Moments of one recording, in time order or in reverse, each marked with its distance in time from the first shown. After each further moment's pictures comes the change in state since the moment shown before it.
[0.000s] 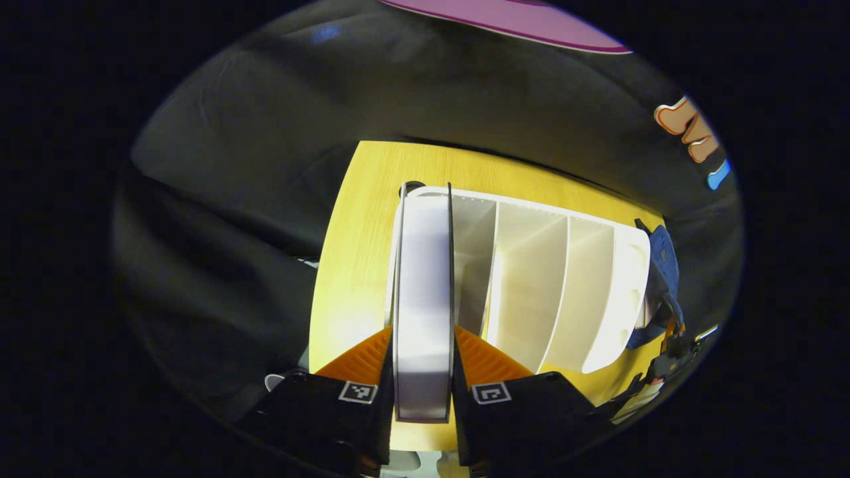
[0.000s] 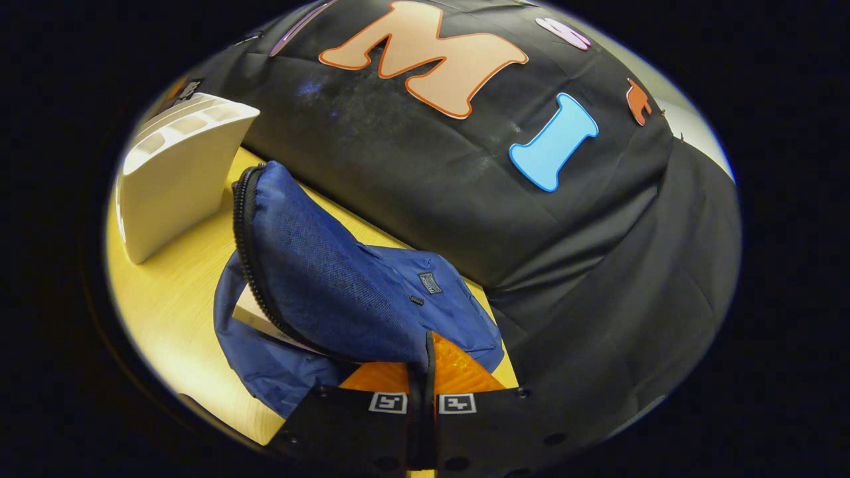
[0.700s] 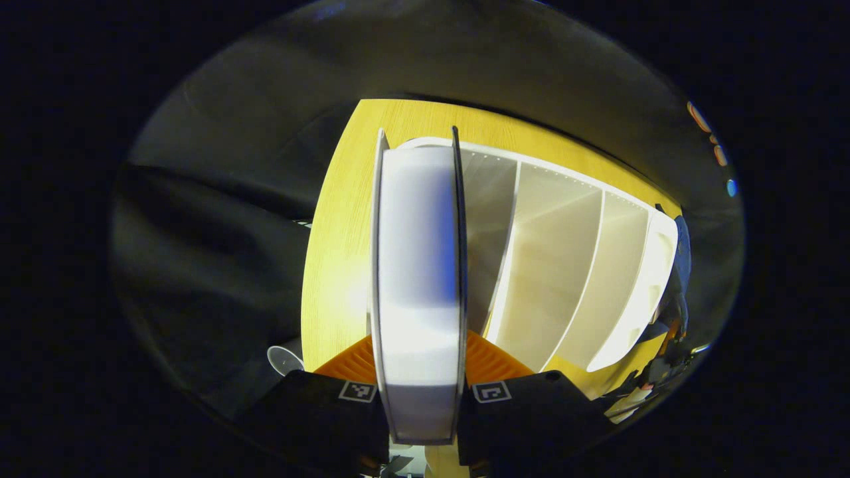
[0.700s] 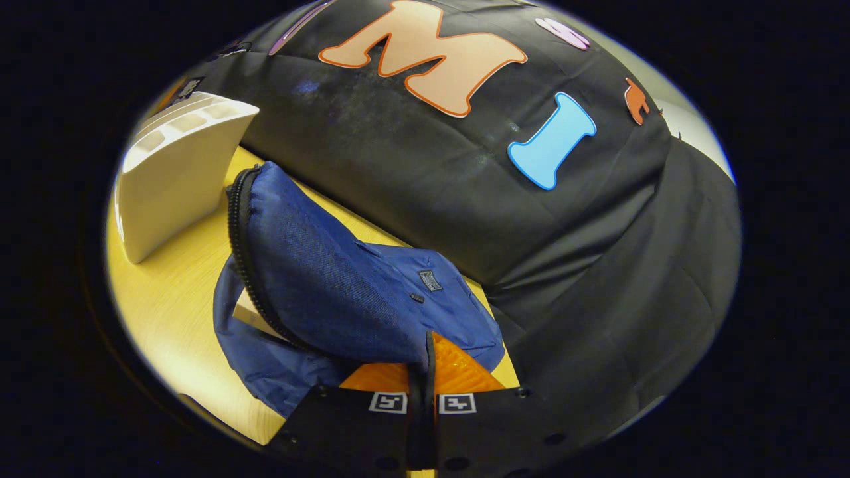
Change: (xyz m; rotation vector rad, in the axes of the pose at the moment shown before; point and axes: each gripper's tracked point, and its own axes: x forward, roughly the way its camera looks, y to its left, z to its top) left arm 0.020 -0.001 -0.020 -0.037 0.167 0.037; right arm -0.001 0.003 -0.003 0.008 0.007 -0.018
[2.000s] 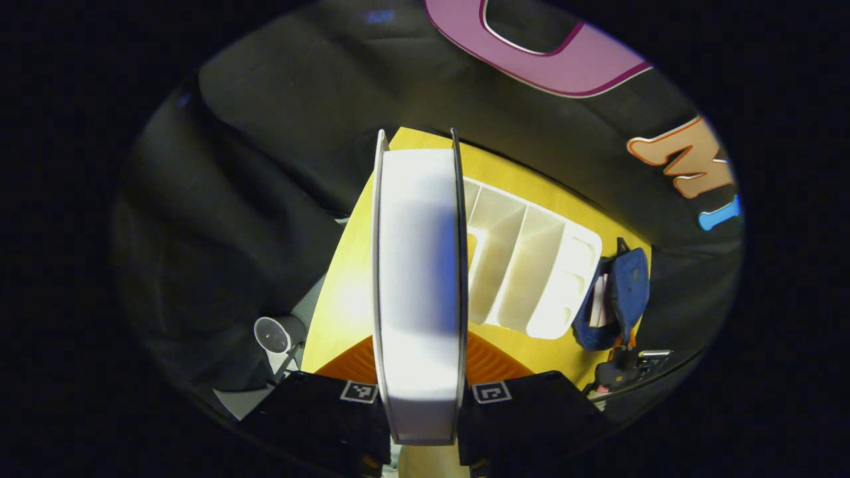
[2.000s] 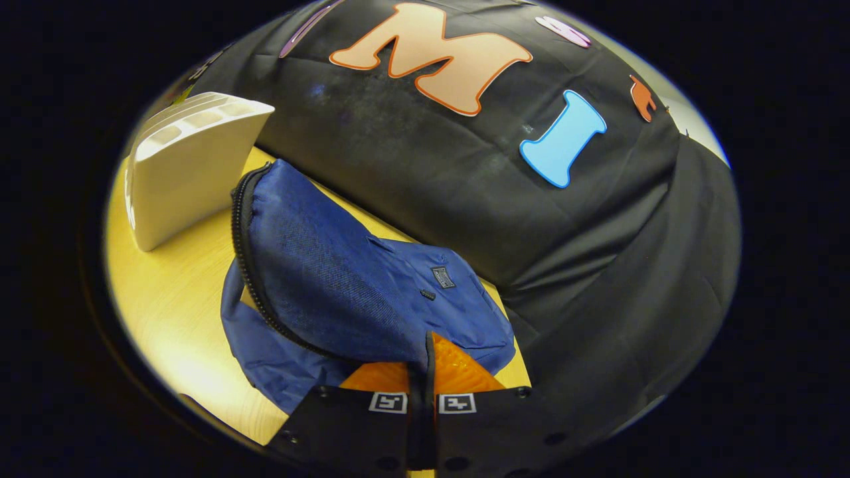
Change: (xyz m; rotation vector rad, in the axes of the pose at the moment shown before) left arm -0.180 -0.024 -0.063 -0.190 -0.136 -0.019; right arm 0.000 0.005 -0.012 -0.008 -0.025 0.083
